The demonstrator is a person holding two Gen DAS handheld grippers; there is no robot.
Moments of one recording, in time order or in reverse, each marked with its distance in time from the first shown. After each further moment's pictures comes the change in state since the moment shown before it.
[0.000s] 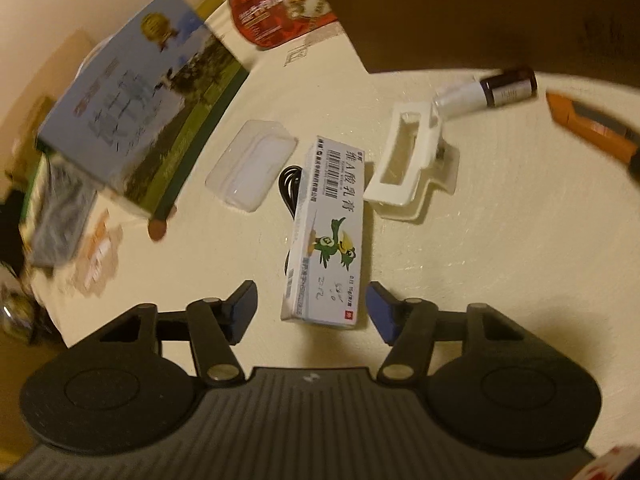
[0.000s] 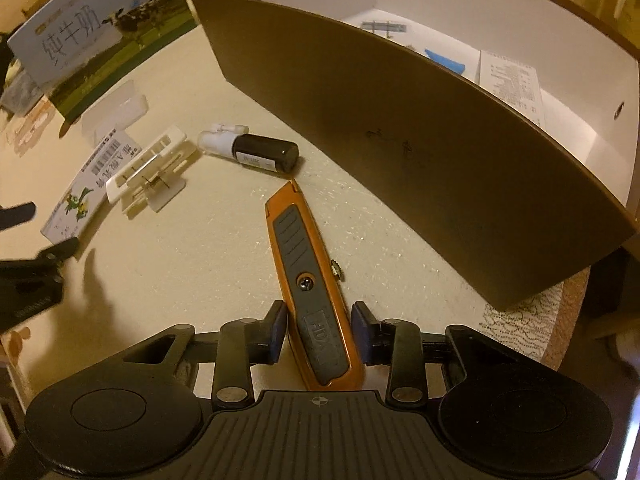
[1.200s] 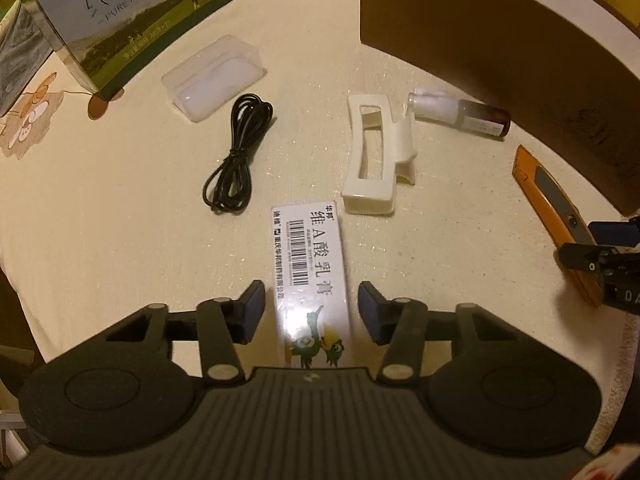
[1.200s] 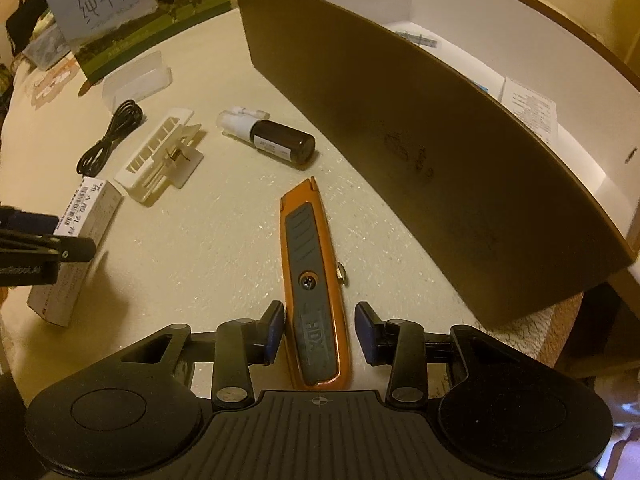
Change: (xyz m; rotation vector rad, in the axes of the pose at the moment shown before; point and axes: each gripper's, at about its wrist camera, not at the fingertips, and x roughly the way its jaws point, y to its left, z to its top) left arm -0.003 0.013 0.000 -0.401 0.207 -0.308; right arm 0.004 0.011 -0.012 -0.186 -0.021 -0.033
